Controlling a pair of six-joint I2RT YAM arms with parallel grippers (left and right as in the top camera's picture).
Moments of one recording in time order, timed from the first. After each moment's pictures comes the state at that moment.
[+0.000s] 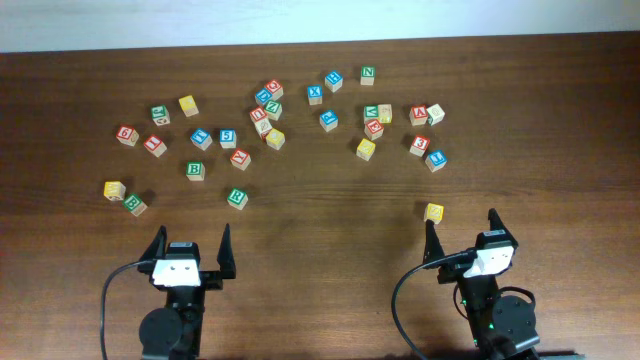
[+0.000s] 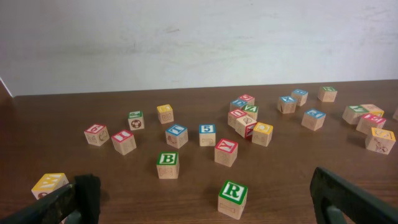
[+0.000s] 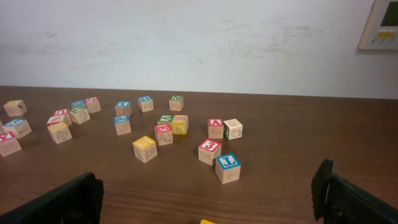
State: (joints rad) left arm -0.12 0.01 0.01 -0.07 -0.11 0.02; right arm 0.30 0.01 0.01 -0.06 0.20 0.04
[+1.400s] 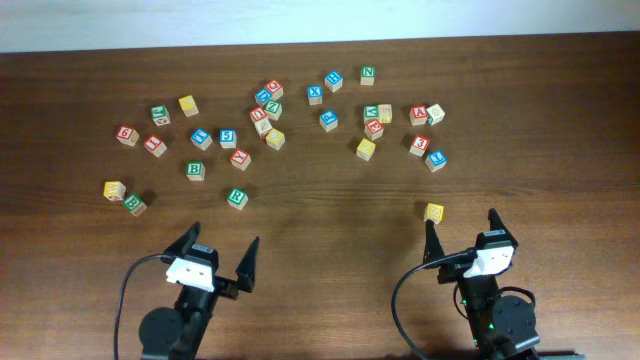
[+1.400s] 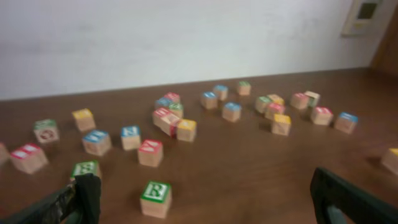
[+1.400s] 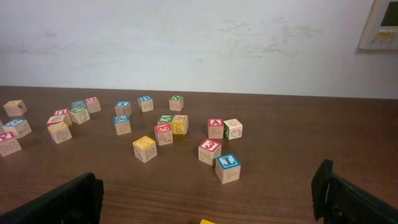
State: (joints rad) left arm -0.12 0.02 0.02 -0.08 0.20 -0.03; right arm 0.30 0.01 0.01 -0.06 0.20 0.04
